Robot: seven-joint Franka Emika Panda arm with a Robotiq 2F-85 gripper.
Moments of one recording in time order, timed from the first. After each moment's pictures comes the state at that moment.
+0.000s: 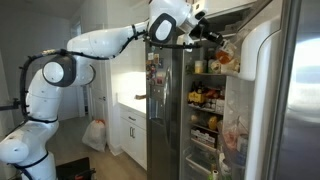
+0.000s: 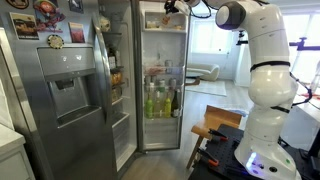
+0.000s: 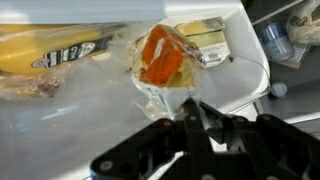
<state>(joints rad) -0.31 0.36 -0.27 -0.98 0.55 2.43 -0.15</state>
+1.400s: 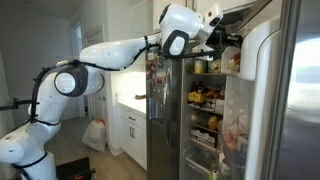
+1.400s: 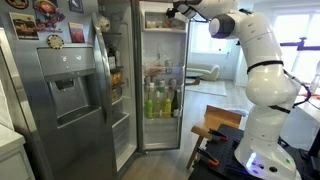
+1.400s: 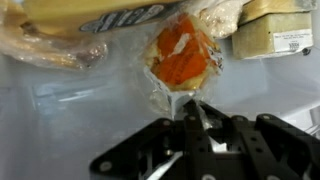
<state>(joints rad) -0.42 0.52 -0.19 -0.88 0.55 2.66 -0.33</state>
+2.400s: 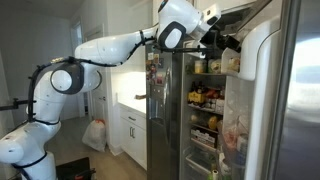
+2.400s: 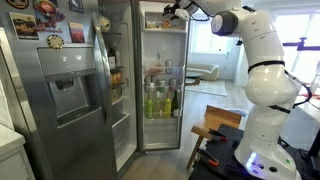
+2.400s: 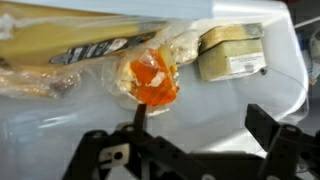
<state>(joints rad) -0.43 0.47 -0.17 -0.88 0.55 2.44 -0.29</state>
